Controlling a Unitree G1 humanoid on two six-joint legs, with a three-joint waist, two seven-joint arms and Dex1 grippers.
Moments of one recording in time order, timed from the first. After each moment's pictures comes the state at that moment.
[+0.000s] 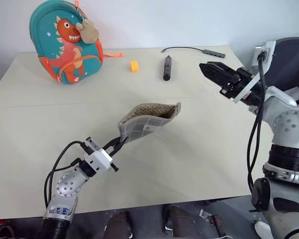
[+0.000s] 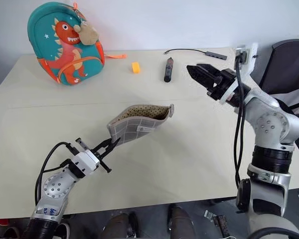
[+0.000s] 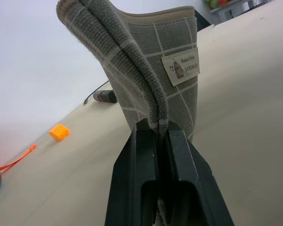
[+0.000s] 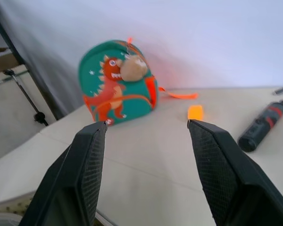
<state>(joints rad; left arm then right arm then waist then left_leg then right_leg) -0.04 0.43 0.00 0.01 -0.01 -0.60 -0.45 -0.79 -0.56 -0.30 -0.02 0.82 0.87 0.67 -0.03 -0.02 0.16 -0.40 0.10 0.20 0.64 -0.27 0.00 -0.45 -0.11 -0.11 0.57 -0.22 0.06</state>
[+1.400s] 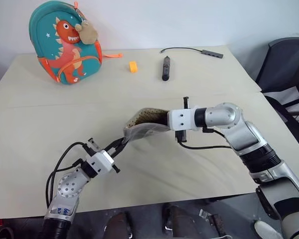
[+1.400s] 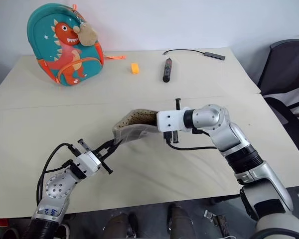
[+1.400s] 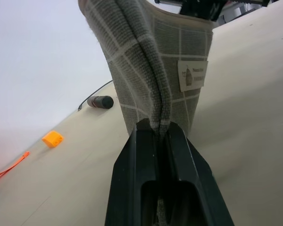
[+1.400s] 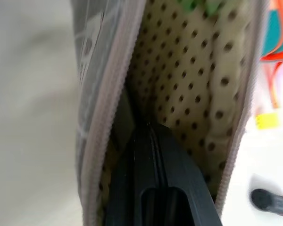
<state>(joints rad) -0.03 0.43 -0.02 0.02 -0.01 -0.62 -0.45 -0.82 -0.62 0.41 0.11 -0.15 0.01 1.05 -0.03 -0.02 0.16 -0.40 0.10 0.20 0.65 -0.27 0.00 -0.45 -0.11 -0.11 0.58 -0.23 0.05</state>
